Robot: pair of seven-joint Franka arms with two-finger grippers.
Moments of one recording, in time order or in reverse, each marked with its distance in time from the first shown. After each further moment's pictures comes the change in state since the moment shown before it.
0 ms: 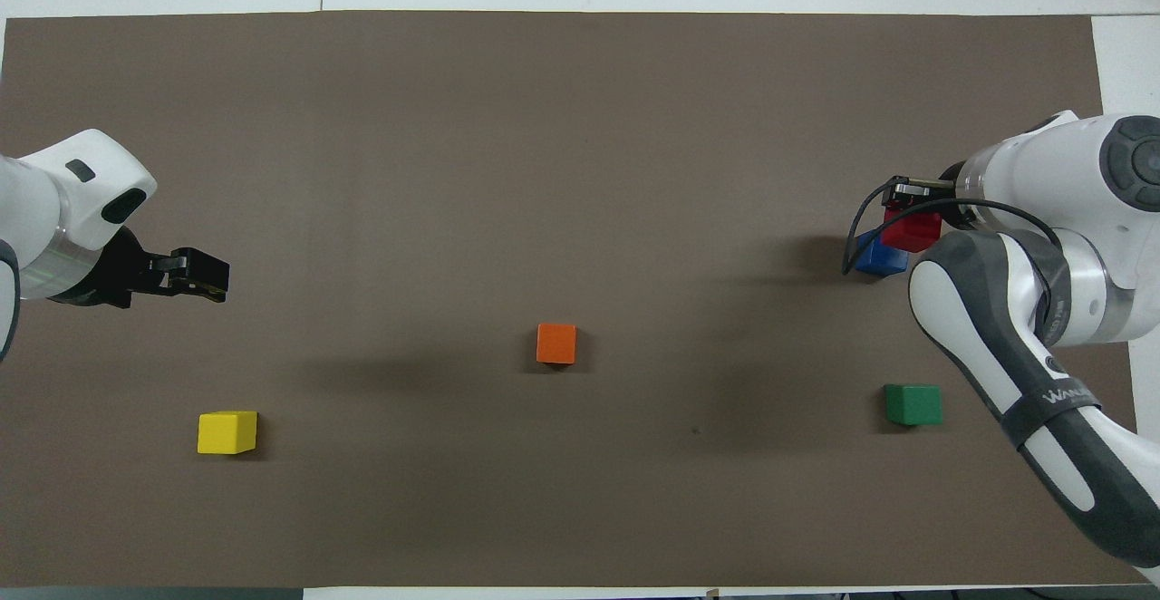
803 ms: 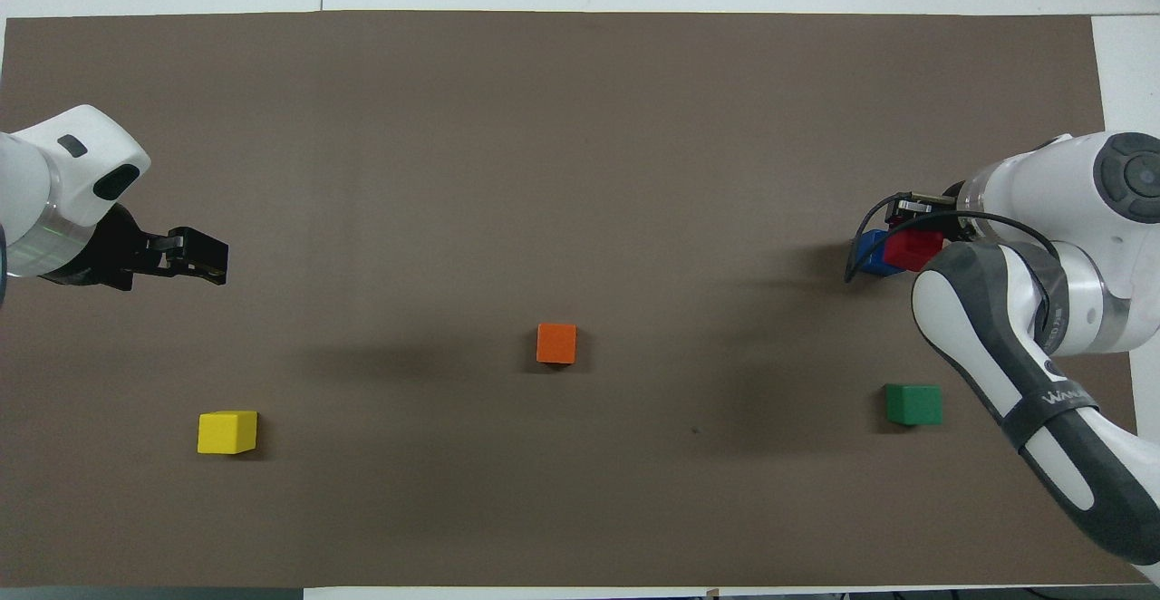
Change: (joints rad) left arm -0.071 0.037 0.070 0.060 -0.013 -0.002 0.004; right arm -0.018 -0.002 0.000 -0.042 0.000 0.000 0.018
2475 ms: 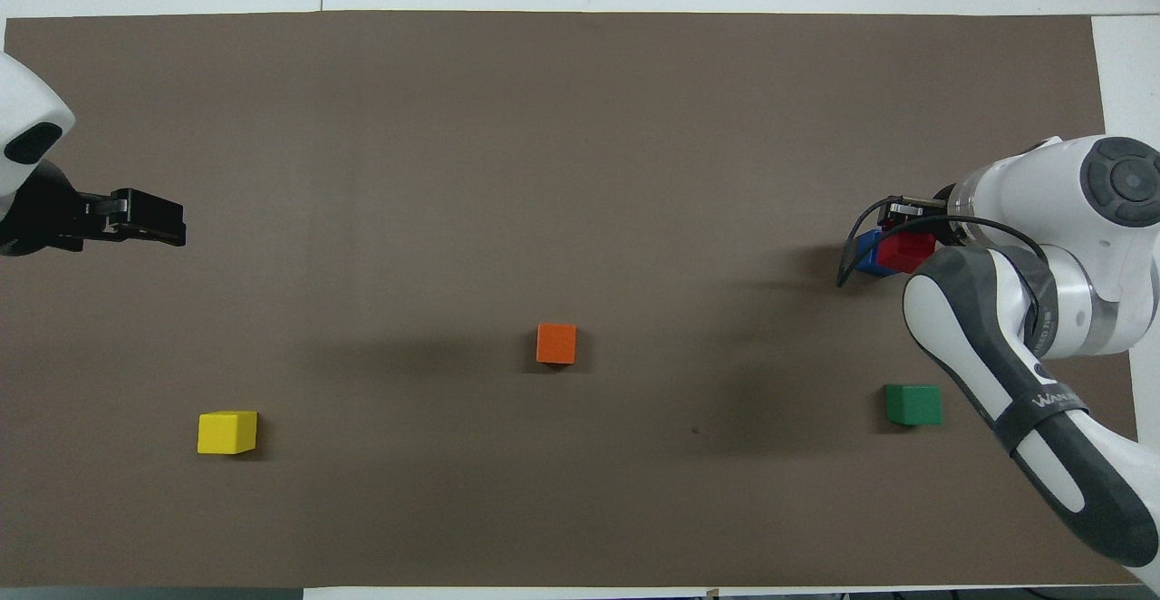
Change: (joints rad) left arm -0.008 -0.002 0.012 0.138 0.001 -0.028 0.039; right arm 0.009 0.001 0.000 -0.010 0.000 0.011 -0.001
